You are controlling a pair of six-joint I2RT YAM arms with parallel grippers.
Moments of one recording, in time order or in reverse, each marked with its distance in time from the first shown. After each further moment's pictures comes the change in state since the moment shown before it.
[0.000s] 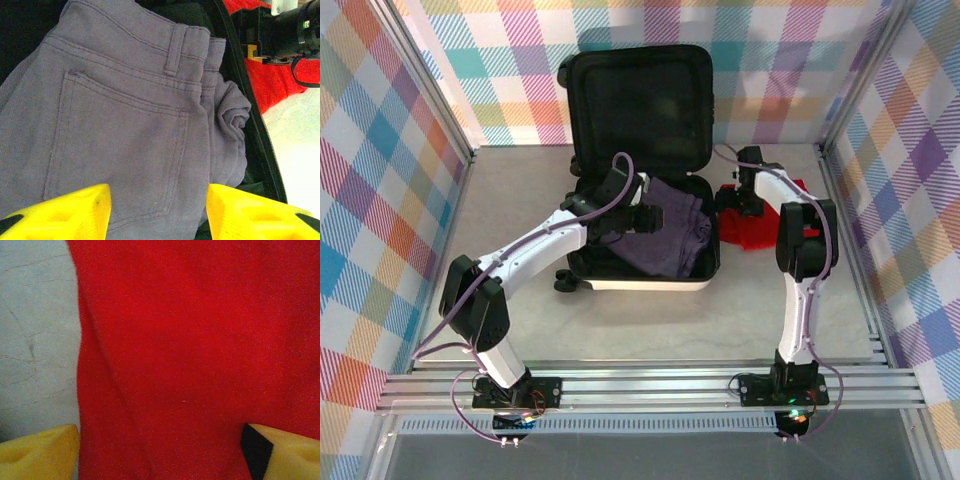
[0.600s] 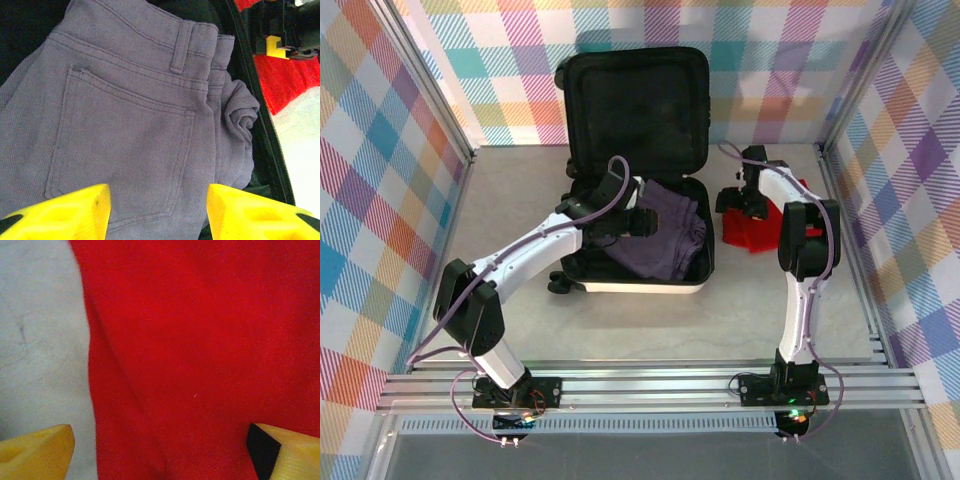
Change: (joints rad) left arm 0.008 -0.042 -0.042 -0.019 -0.012 0.014; right arm -0.025 -0.018 -0.003 -0.060 -0.037 0.000
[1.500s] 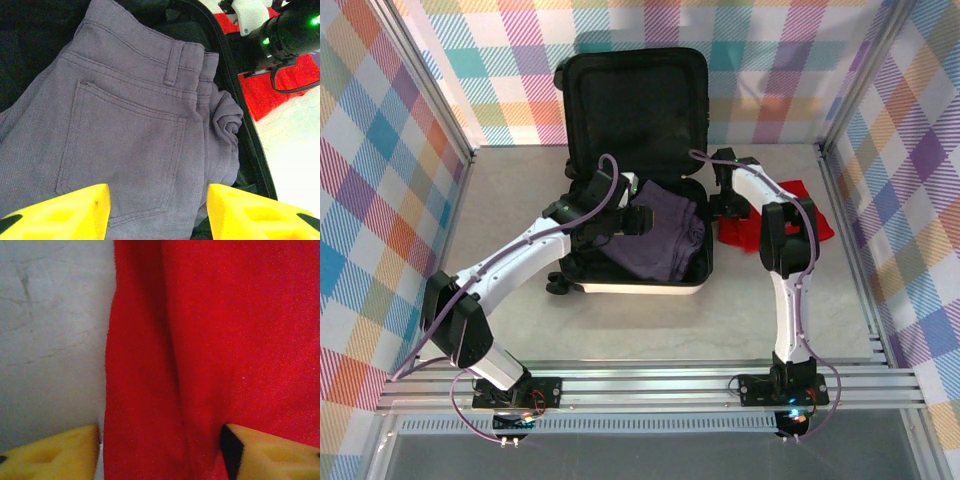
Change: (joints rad) left arm 0.006 -0.084 -0.030 0.001 -0.014 0.007; right arm 0.116 0.112 0.152 -0.171 0.229 -0.023
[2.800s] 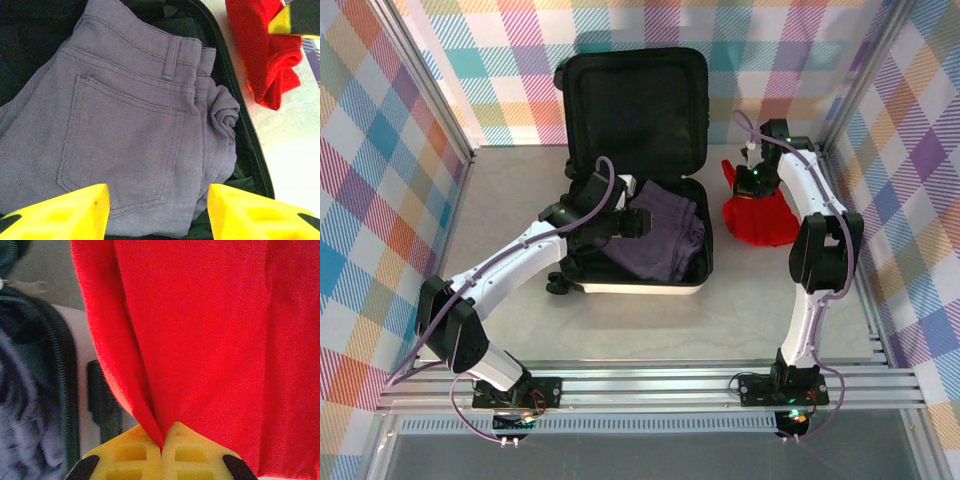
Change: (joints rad) left arm 0.000 -0.027 -0.027 0.002 0.012 0.000; right arm -0.155 -0.276 -0.001 -0.066 -0.462 -0.084
